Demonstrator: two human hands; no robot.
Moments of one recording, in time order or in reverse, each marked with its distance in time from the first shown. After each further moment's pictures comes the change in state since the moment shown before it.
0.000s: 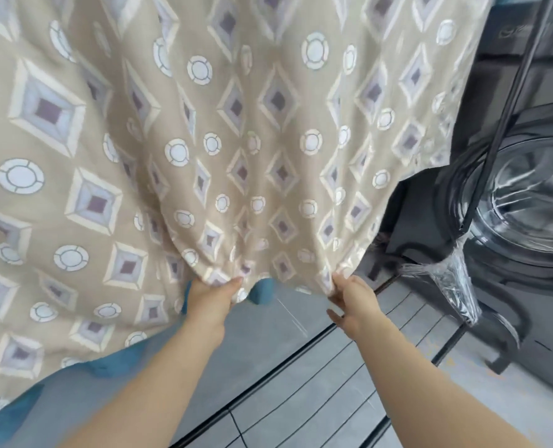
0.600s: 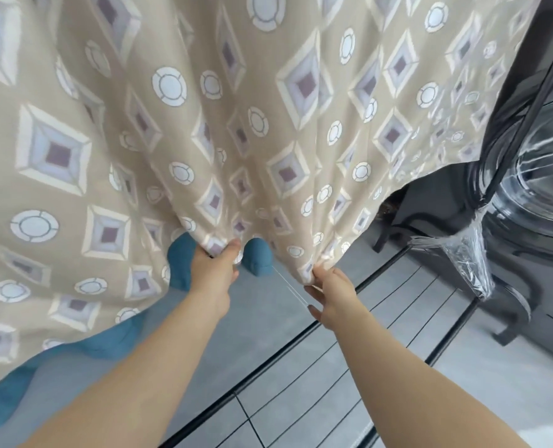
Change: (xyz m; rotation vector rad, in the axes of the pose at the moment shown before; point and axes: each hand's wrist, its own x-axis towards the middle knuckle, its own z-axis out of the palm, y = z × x) left_hand 0.045 -0.010 0.006 -0.027 -0.021 -0.017; right_hand 0.029 0.041 0.041 0.071 -0.061 0.167
